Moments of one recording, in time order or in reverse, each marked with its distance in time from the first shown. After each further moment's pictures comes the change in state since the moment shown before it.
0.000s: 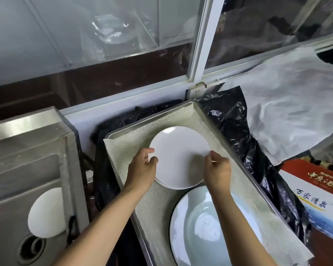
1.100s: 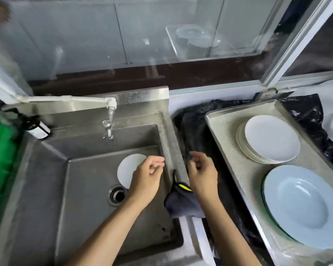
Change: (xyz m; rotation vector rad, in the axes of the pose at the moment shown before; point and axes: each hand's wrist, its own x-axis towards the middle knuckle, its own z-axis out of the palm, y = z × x) left_hand -0.166 -0.143 -0.308 -0.124 0.113 0.050; right_hand -0.331 -0.089 0.182 0.022 -0.238 -0.329
